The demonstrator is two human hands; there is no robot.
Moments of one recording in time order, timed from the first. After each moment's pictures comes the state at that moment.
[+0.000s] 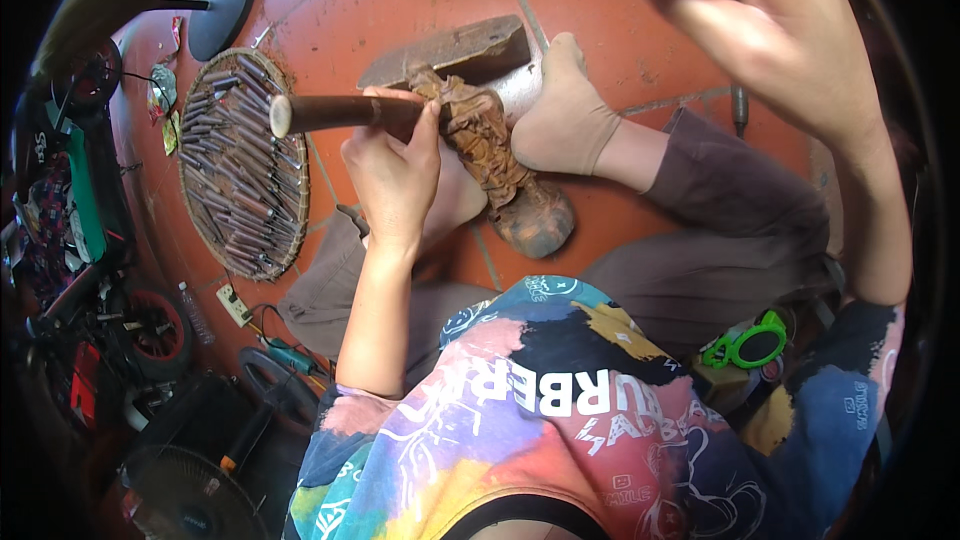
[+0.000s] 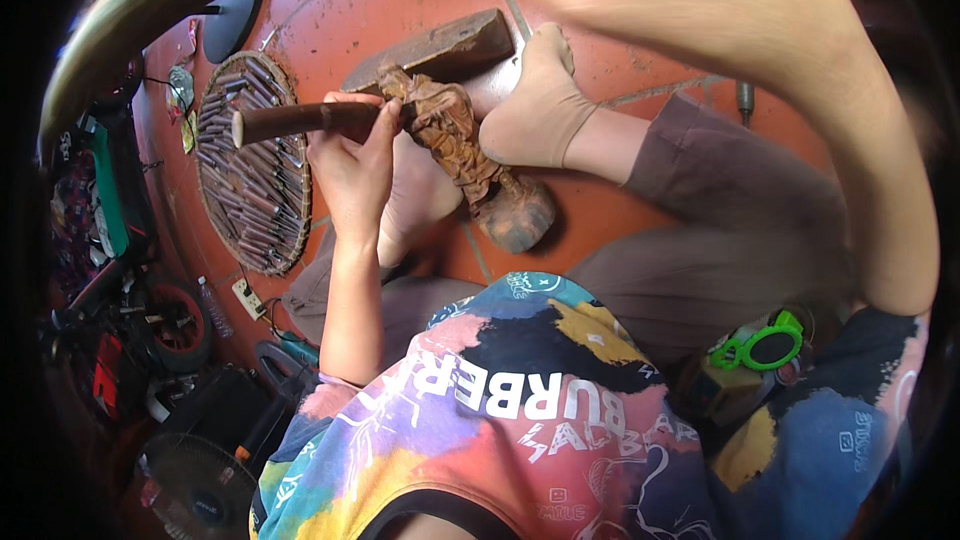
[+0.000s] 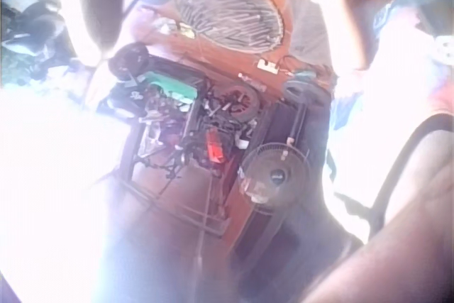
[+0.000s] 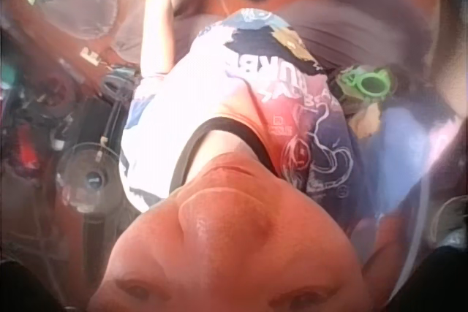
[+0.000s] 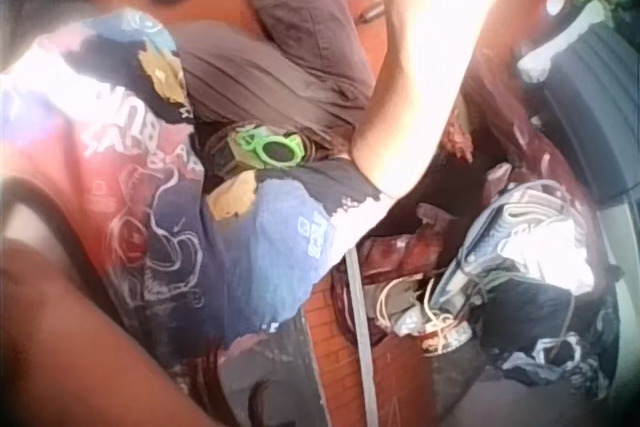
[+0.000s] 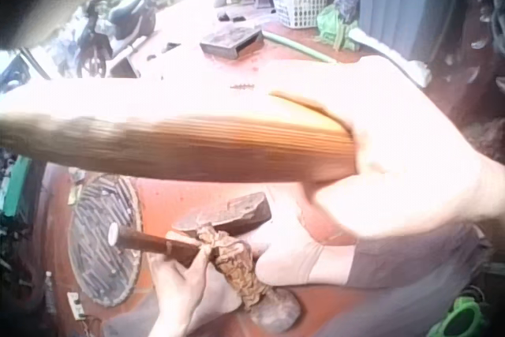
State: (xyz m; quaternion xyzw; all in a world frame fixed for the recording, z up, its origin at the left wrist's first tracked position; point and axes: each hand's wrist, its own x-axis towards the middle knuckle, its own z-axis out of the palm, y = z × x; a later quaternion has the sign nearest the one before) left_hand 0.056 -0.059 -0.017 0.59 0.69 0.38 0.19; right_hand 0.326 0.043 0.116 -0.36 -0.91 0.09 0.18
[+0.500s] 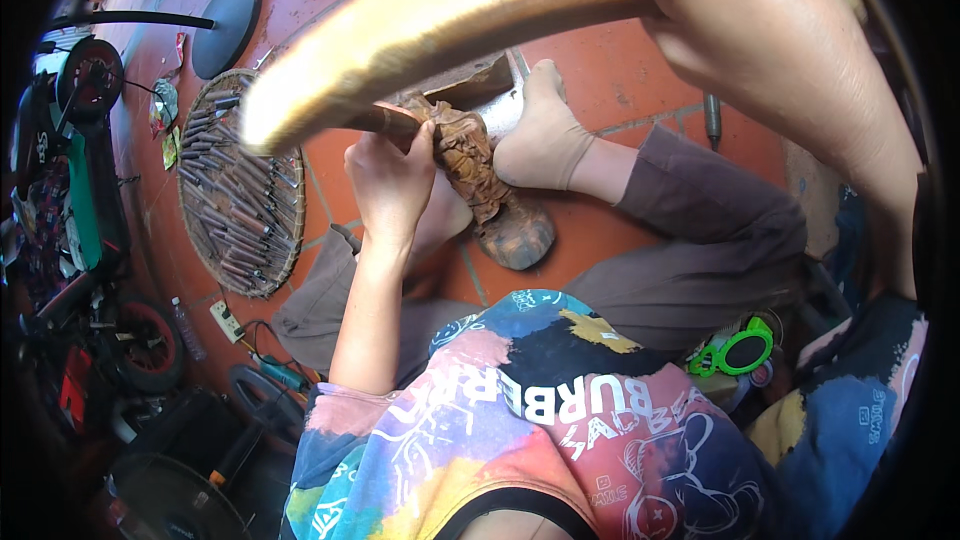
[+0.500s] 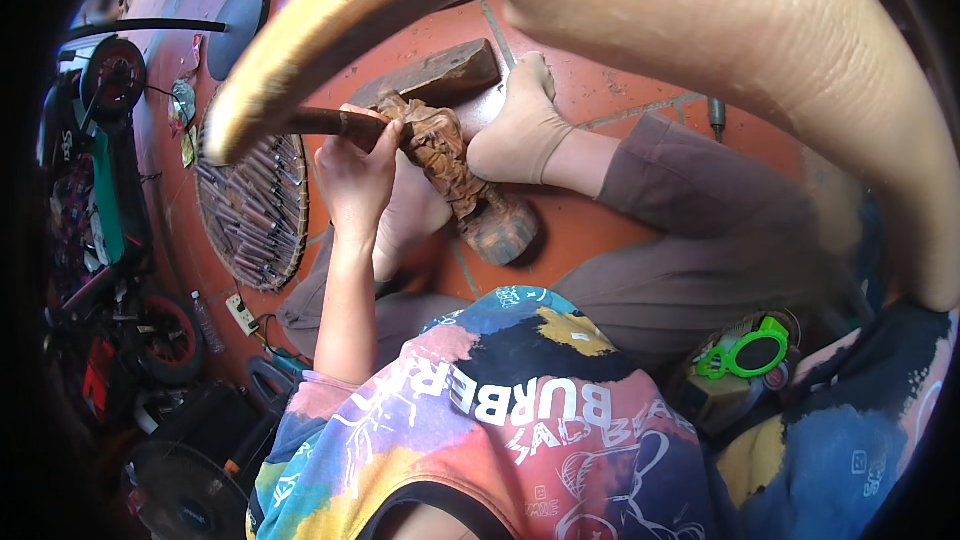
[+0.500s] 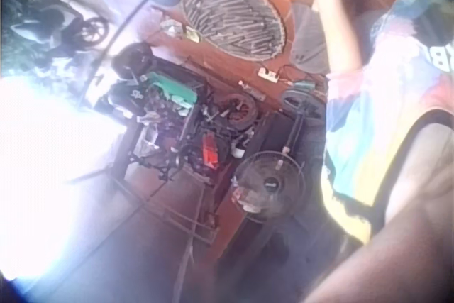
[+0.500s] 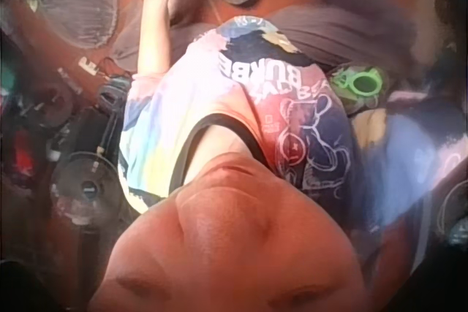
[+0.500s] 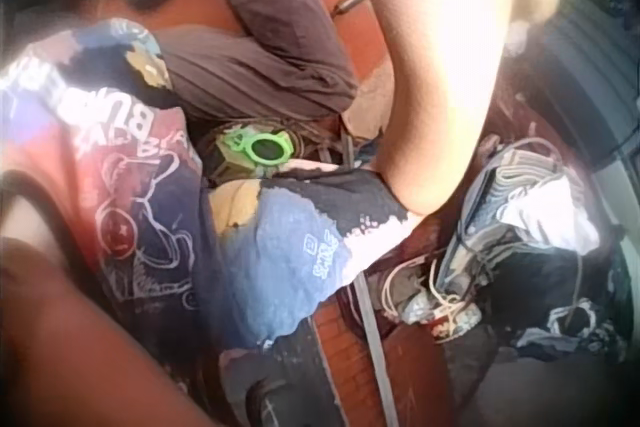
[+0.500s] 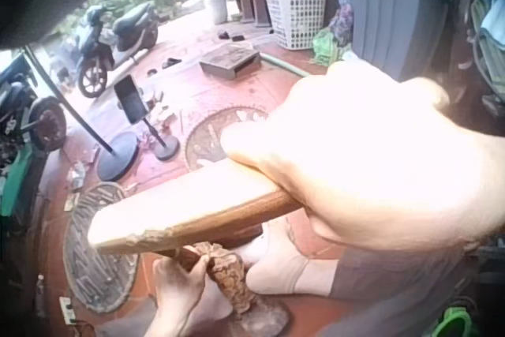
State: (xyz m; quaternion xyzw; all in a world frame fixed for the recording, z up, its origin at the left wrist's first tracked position) left_hand 0.062 -0.051 -0.019 0.60 0.71 0.33 0.18; right_hand 0.297 0.029 0.182 -0.35 -0.93 0.04 0.07
